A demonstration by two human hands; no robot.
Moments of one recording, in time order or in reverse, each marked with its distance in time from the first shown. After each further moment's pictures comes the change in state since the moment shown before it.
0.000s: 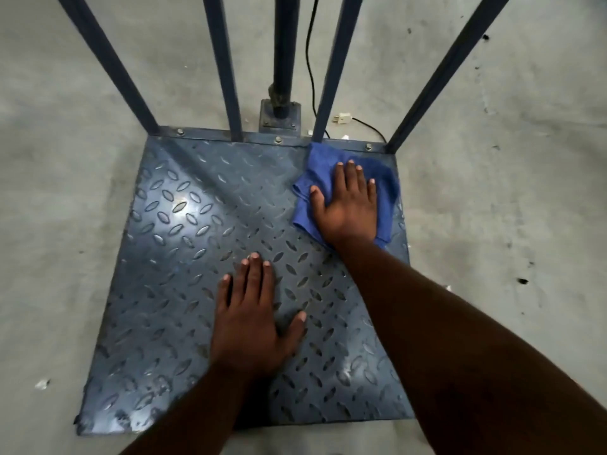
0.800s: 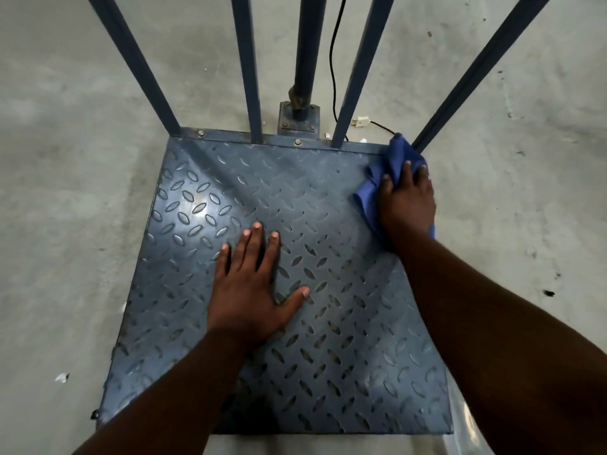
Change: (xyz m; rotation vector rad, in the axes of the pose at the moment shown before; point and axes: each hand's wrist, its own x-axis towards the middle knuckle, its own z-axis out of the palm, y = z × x) left_hand 0.048 -0.036 -0.019 0.028 -0.010 0.008; right_hand 0.030 0.055 -0.017 0.051 0.023 0.345
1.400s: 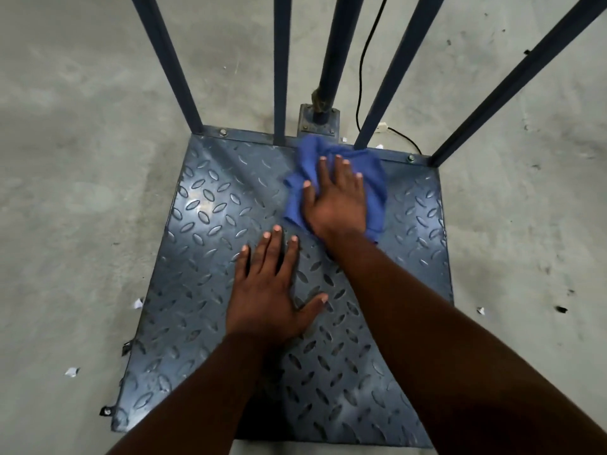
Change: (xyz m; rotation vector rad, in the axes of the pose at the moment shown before) left_hand -0.001 -0.004 0.003 -0.047 0.028 -0.001; right_hand -0.068 -0.130 0.026 -0.019 -0.078 -0.525
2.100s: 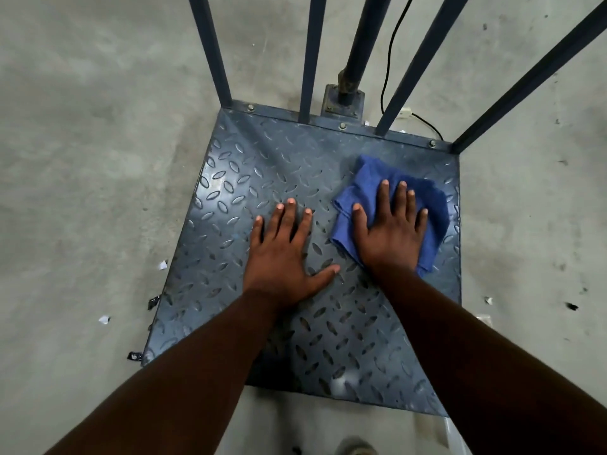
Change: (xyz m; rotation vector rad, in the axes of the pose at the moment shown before) left_hand 0.000 0.000 -0.007 -0.019 -0.057 -0.056; right_hand -0.087 0.057 0.004 -0.065 -0.058 0.234
